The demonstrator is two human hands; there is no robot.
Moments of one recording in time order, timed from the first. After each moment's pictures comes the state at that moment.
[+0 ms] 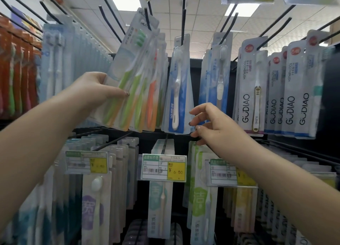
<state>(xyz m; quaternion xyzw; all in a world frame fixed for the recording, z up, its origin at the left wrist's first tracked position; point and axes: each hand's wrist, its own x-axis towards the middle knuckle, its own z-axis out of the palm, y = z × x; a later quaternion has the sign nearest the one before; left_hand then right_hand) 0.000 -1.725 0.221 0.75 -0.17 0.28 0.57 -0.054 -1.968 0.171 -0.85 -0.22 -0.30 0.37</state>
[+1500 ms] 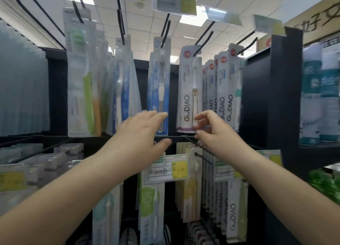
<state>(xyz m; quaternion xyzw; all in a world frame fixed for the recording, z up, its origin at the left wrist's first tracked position) -0.059 -1.873 0.167 0.86 -0.37 0.31 0.16 -0.097 -2.057 0.164 -0.87 -0.04 -0.36 0.34</state>
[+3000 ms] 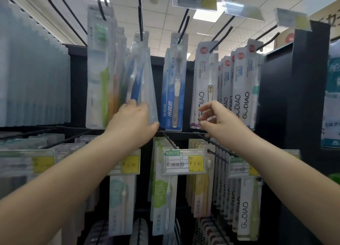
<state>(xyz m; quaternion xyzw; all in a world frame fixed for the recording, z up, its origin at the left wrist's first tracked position) -0.020 -1.857 0.174 0.90 -0.22 0.33 0.18 -0.085 -2.046 0.178 -0.89 -0.06 -0.36 0.29</state>
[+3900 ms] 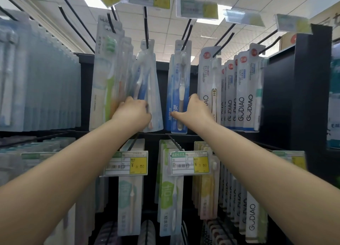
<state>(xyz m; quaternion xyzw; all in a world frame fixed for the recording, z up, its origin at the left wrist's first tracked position) 0.012 -1.851 0.203 0.92 -0.16 0.30 0.18 -0.021 -2.005 0.203 -0.89 0.05 -0.40 0.22</state>
